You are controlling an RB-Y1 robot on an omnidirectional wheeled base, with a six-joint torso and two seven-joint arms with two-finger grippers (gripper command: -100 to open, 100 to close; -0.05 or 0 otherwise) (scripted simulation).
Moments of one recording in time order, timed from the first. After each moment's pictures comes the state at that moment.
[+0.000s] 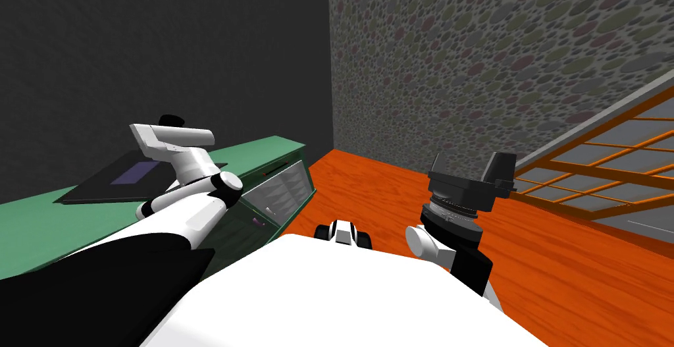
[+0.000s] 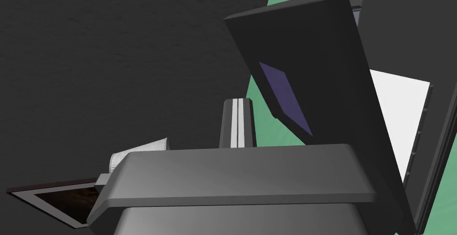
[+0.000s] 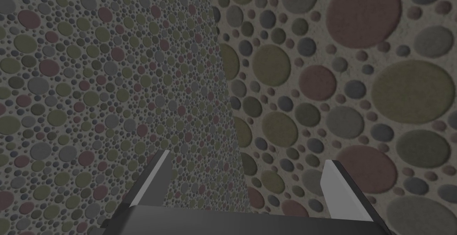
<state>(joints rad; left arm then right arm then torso) -0.74 0.93 0.91 -1.04 -0.60 0.93 0.52 0.46 -0.02 -0.02 -2.37 -0.10 -0.65 0.03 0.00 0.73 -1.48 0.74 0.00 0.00</state>
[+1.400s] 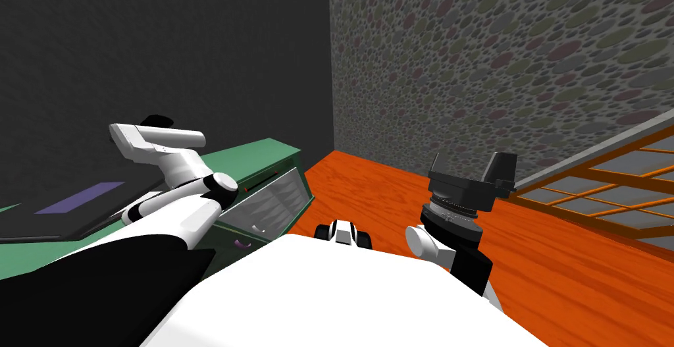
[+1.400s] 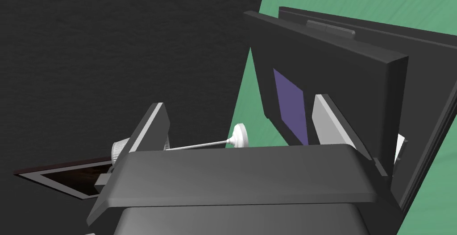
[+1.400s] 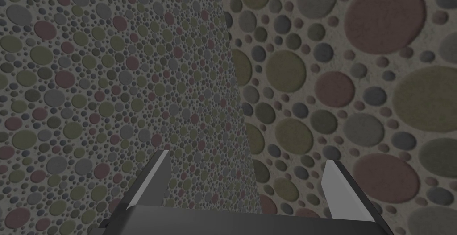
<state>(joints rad) -0.71 0.96 0.95 -1.04 -0.69 0.99 0.56 0.46 -0.02 -0.02 -2.37 -0.10 -0.65 0.03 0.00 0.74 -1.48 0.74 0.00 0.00</state>
